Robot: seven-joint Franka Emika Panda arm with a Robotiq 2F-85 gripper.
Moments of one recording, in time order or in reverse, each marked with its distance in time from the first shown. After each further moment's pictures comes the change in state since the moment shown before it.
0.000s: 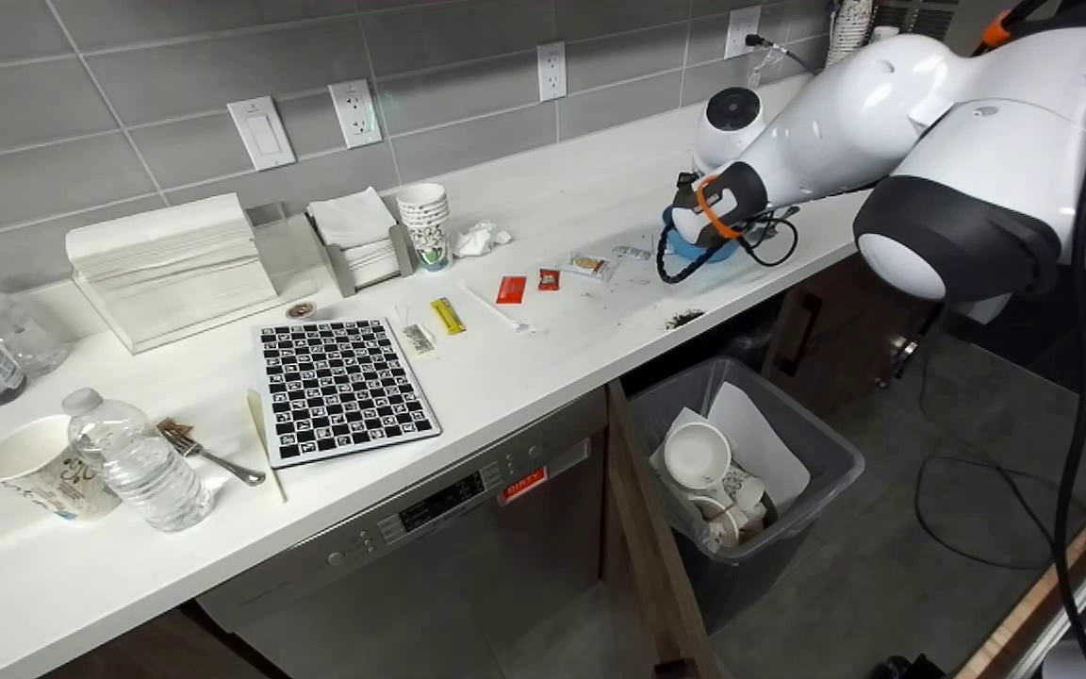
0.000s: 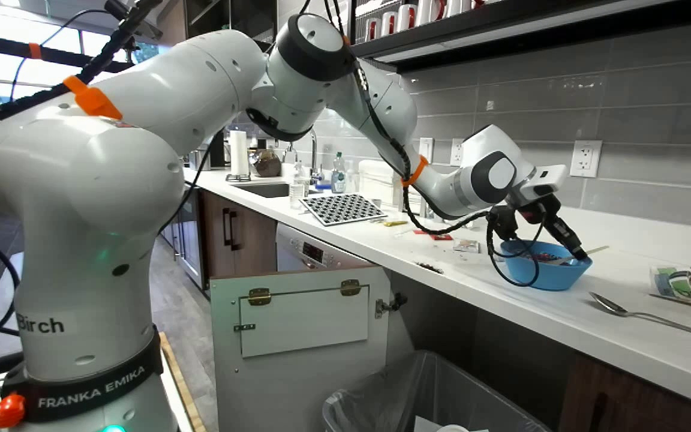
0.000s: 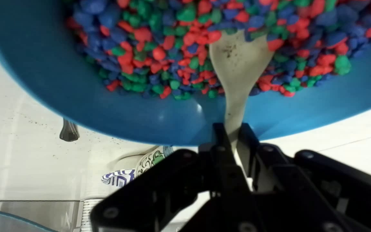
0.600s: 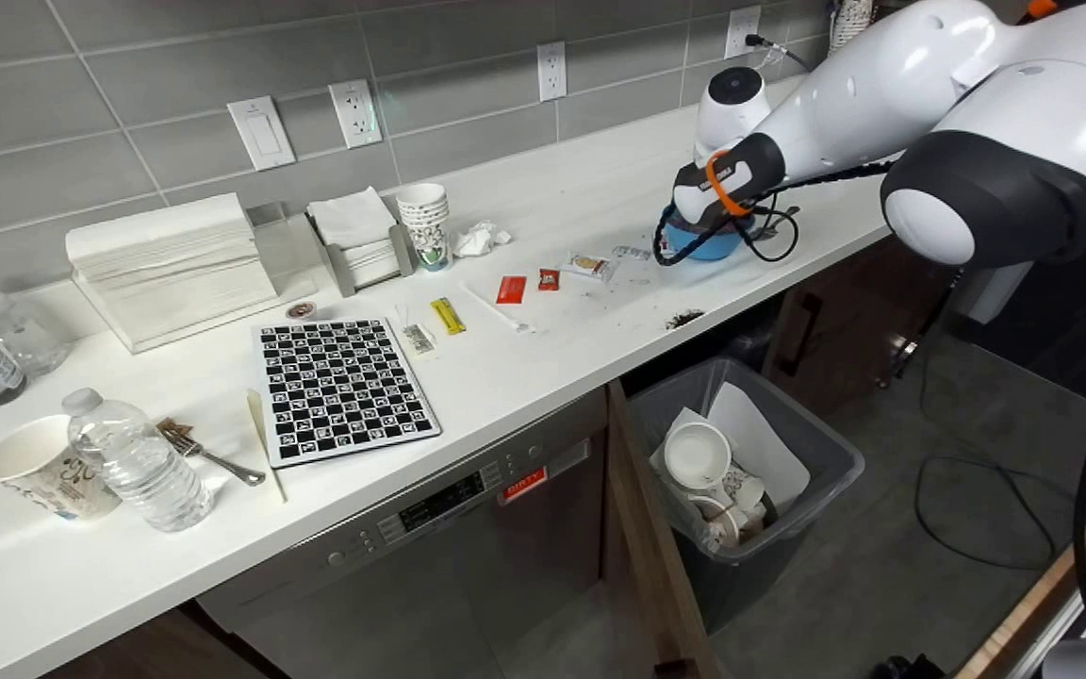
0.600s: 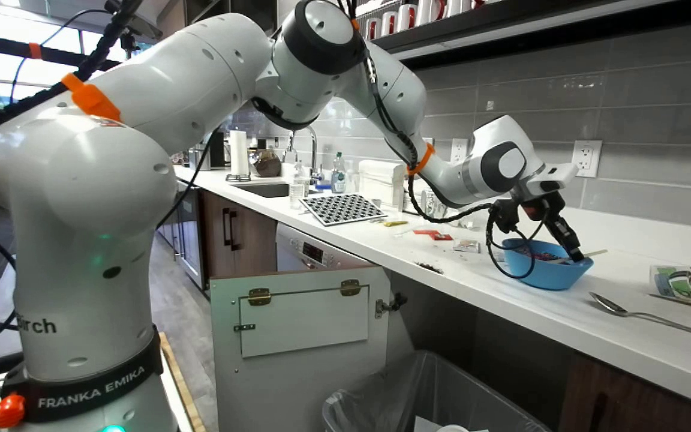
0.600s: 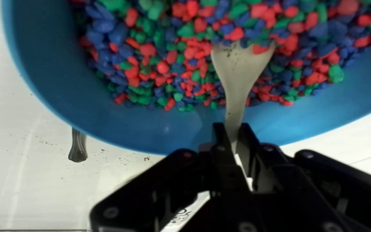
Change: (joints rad) arm -0.103 -0.067 0.119 0.058 -0.088 -0.140 0.032
